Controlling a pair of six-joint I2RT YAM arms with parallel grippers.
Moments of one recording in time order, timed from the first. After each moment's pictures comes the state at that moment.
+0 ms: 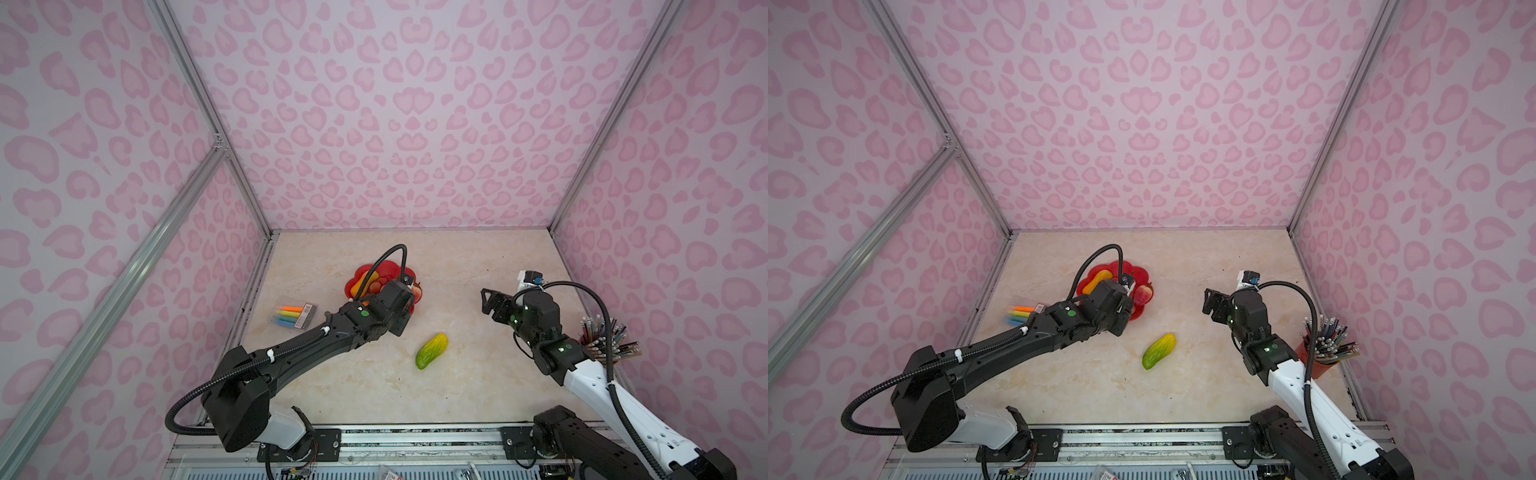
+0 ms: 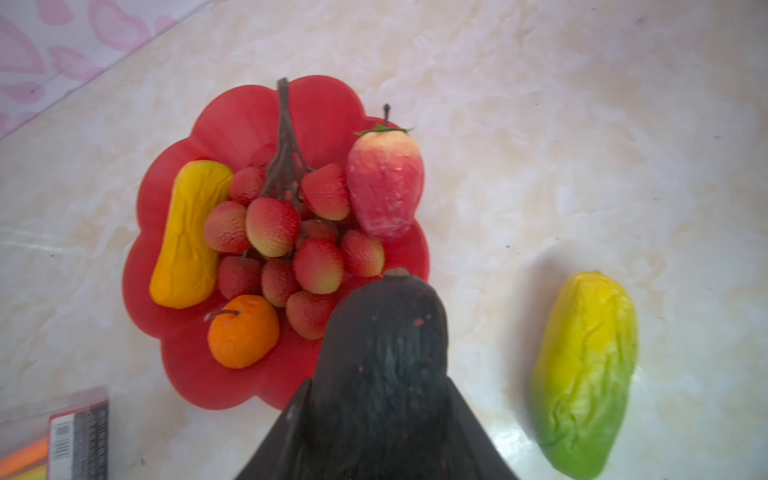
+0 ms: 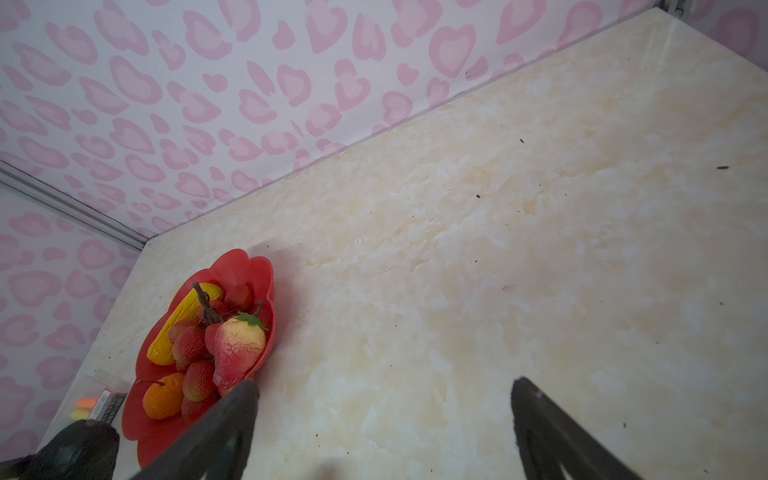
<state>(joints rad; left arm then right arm) -0.81 1.47 1.08 -0.53 -0.30 -0.15 0.35 0.90 0.58 -0.12 0.13 0.56</state>
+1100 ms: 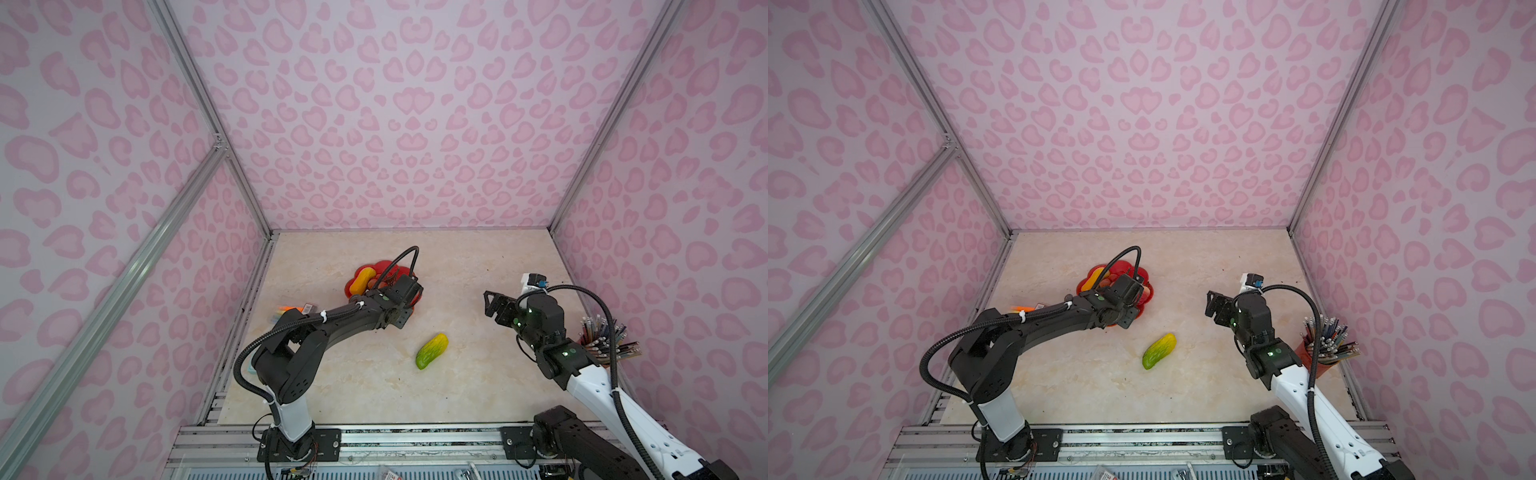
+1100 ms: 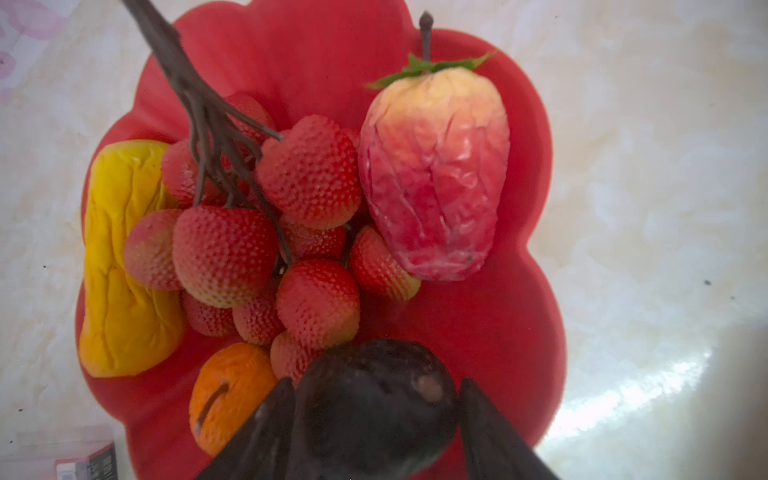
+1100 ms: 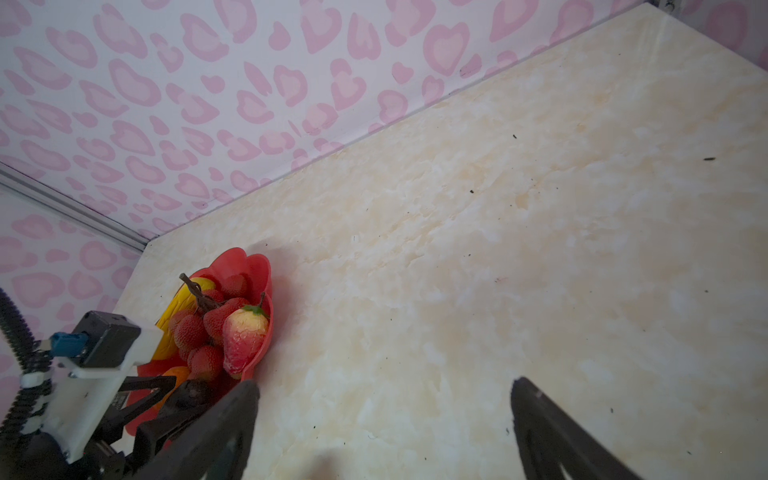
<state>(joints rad) -0.75 1.76 1.18 -0.47 -0.36 -0.05 0.32 0.86 0.56 -0.15 0.12 0.57</state>
